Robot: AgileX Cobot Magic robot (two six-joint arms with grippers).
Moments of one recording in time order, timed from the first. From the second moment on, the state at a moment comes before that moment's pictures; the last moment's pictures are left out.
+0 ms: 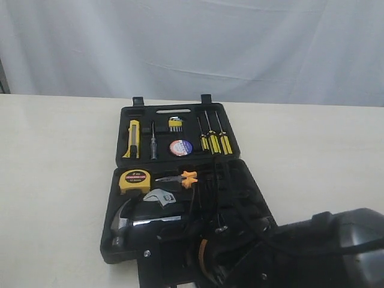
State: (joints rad) left arm 0.07 0.00 0.00 0.00 0.35 0.01; right arm 0.66 1.72 -0.77 -1.28 0.42 0.42
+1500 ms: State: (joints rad) left arm 0.07 0.00 0.00 0.00 0.35 0.01; right arm 0.30 1.89 -1.51 -0.42 0.61 -0.84
